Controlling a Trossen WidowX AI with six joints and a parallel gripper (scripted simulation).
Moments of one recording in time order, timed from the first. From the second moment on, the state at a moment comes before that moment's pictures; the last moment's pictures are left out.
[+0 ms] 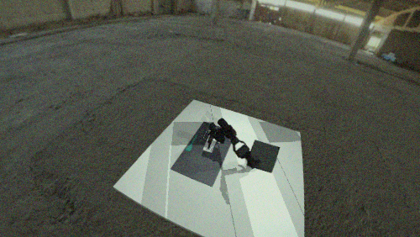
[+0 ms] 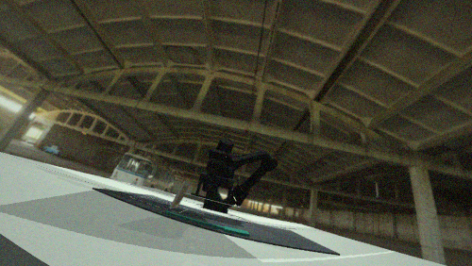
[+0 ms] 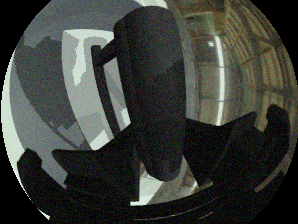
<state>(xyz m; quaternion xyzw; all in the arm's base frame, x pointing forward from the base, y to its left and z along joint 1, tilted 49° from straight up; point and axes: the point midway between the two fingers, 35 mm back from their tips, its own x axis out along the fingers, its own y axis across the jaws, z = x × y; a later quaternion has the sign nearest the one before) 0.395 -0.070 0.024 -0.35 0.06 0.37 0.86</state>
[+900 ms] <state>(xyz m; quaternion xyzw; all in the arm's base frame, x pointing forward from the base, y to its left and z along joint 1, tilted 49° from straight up) 0.397 -0.073 0.040 -0.35 0.06 0.37 0.86</state>
